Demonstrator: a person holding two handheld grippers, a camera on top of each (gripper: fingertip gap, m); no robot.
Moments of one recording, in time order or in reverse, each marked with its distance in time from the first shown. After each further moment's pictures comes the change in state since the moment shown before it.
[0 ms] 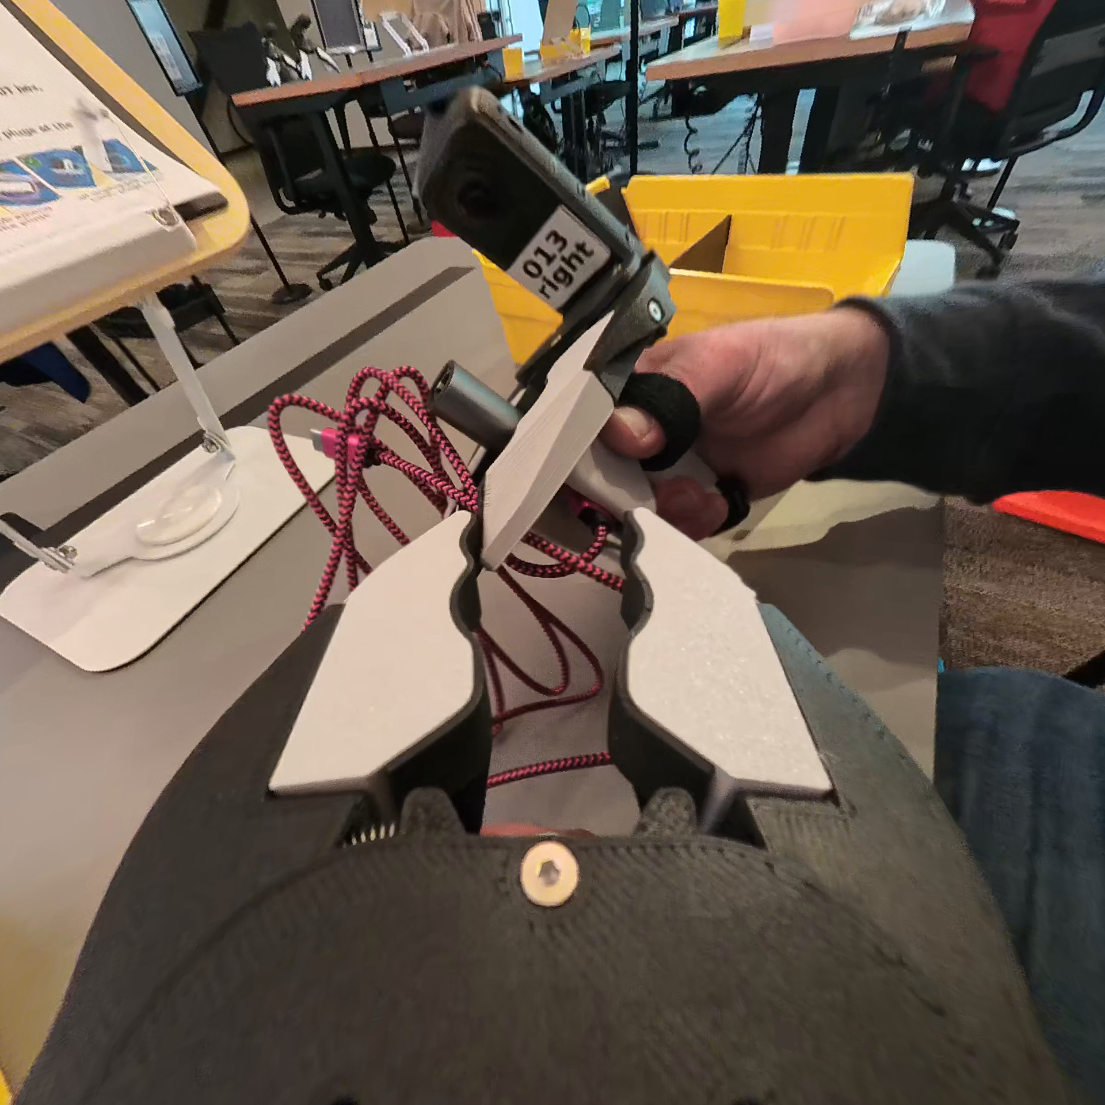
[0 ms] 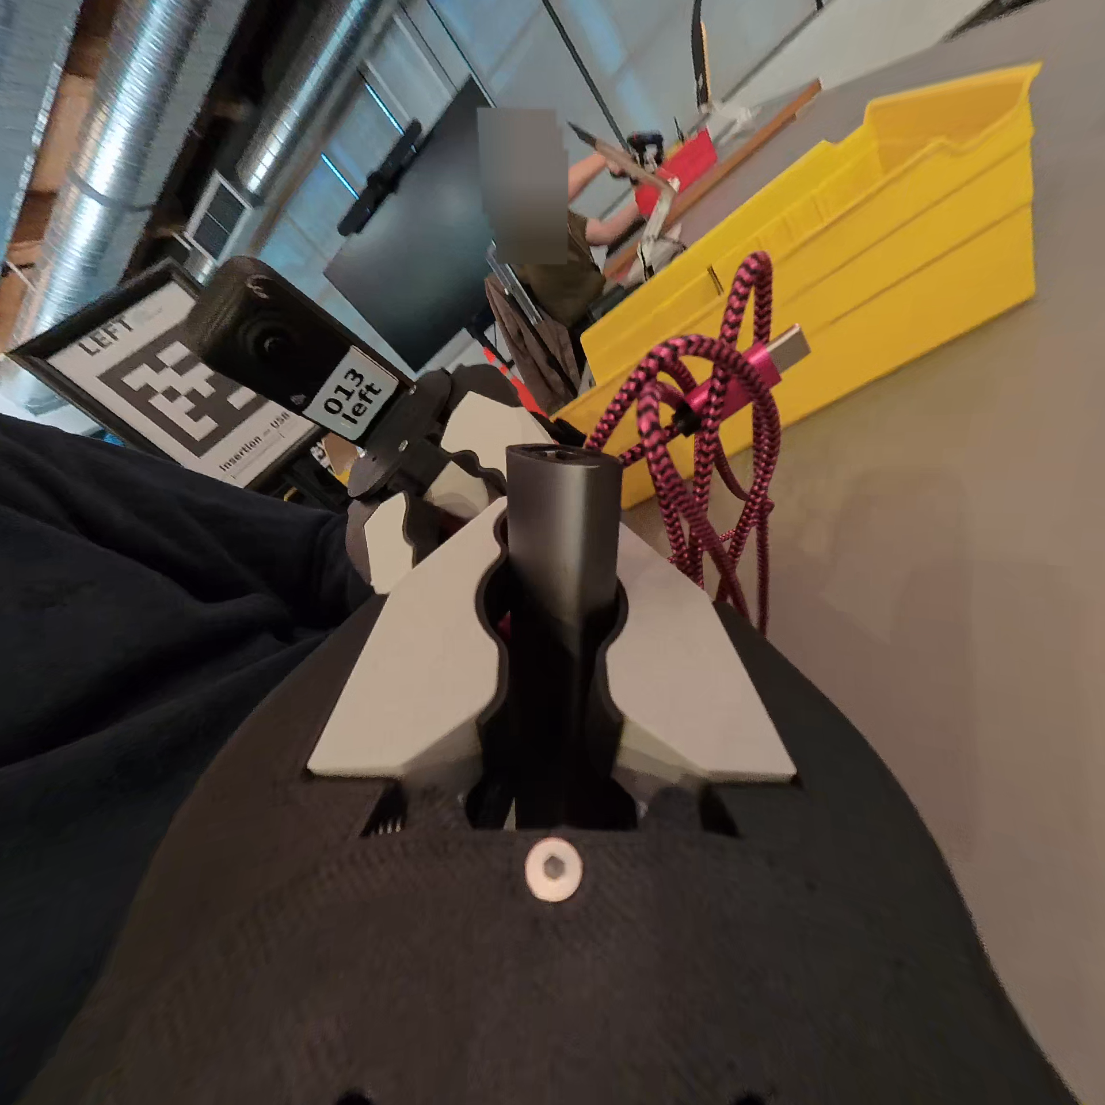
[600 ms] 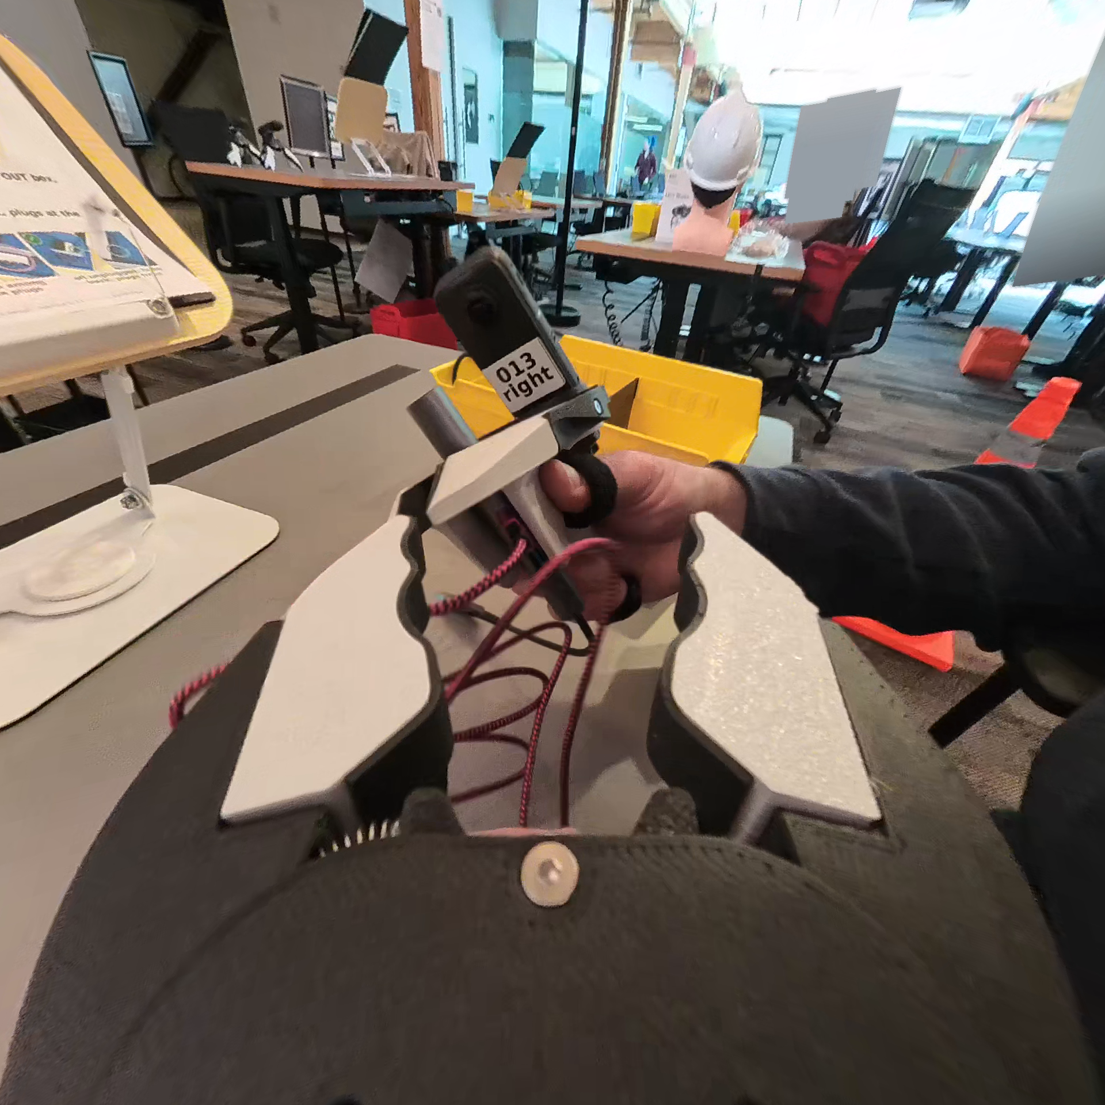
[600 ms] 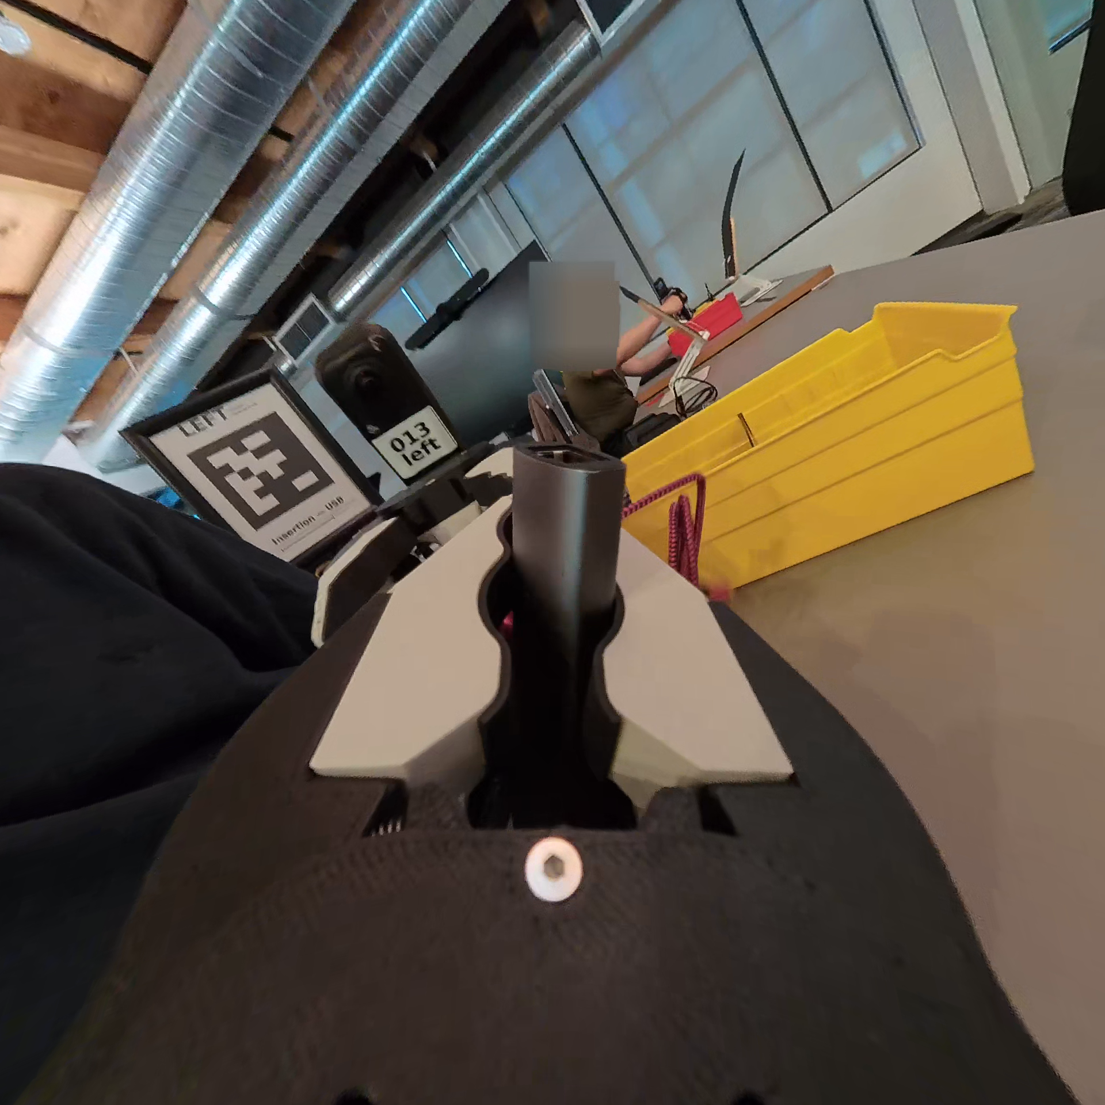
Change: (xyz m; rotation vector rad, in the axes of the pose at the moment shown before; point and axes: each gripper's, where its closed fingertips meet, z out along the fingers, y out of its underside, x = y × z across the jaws) left arm 0.008 -0.054 -0.026 0.171 0.124 -0.186; right arm -0.025 -0.046 -0.006 0.199 -0.077 -0.060
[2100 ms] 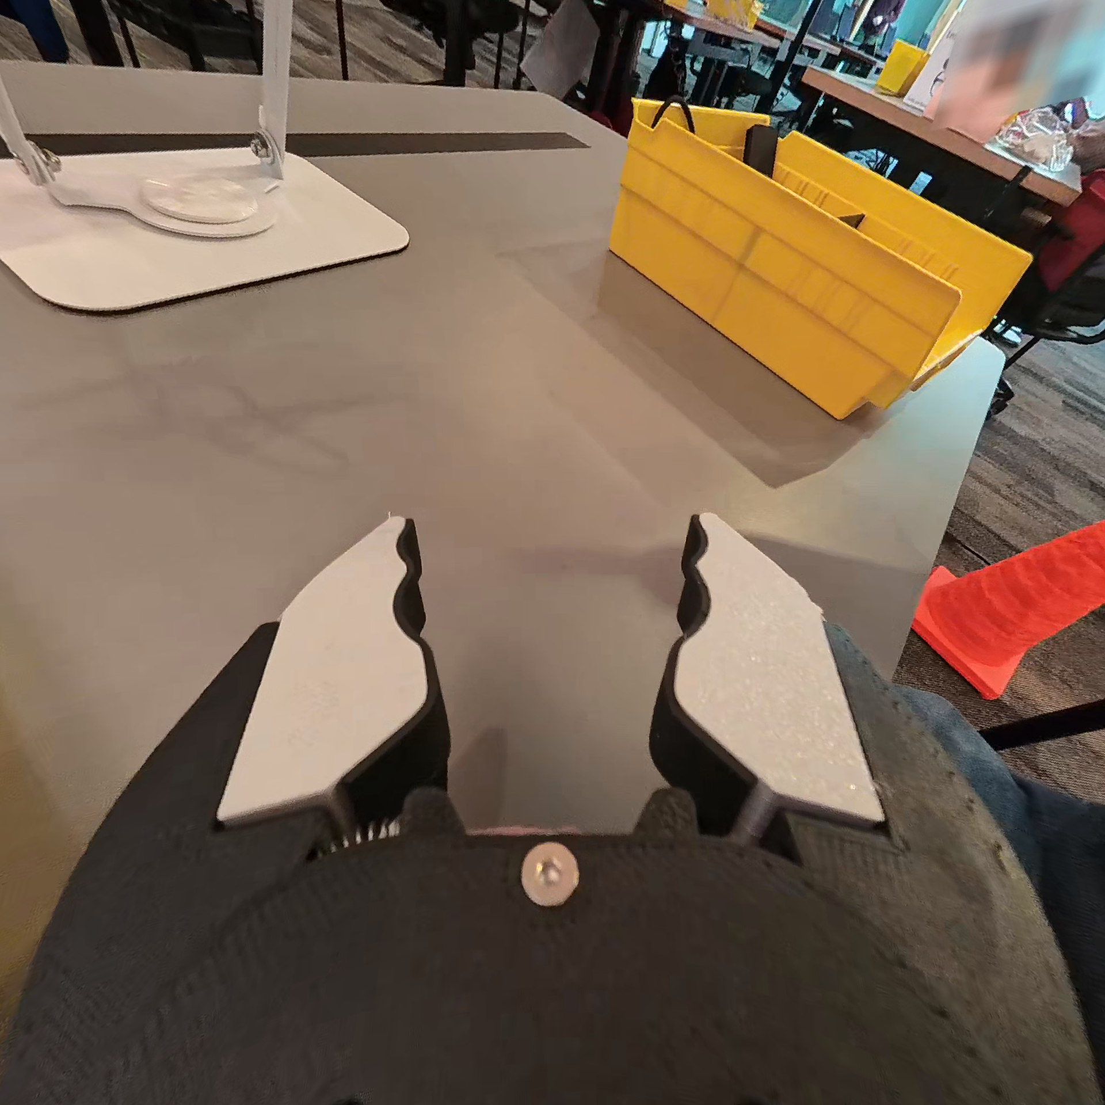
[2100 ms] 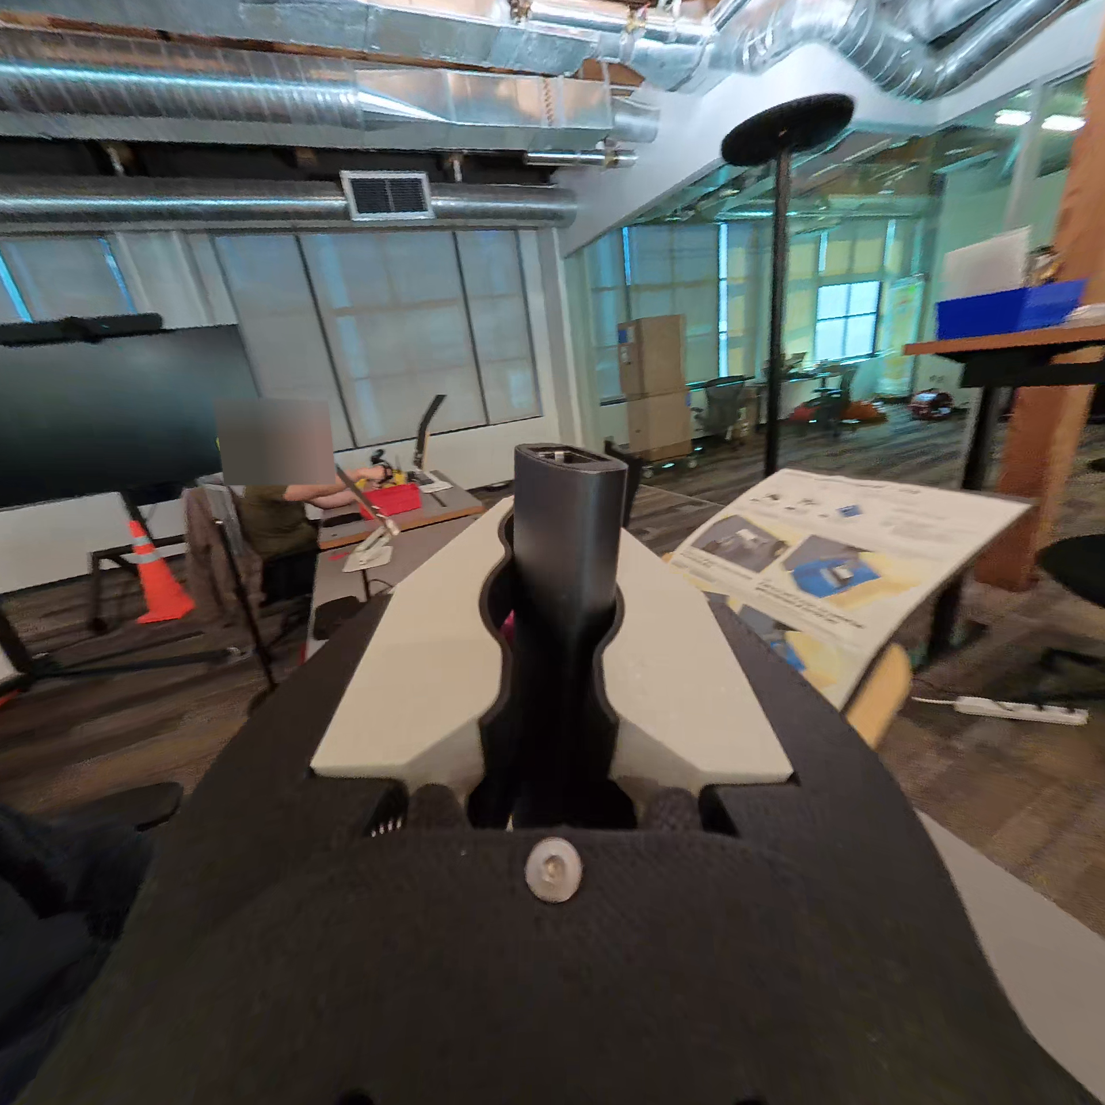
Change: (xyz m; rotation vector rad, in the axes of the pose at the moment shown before) left arm -0.049 0.115 -0.036 -0.210 -0.271 -0.241; right arm -0.165 -0.381 -0.166 0.202 0.513 -0.595
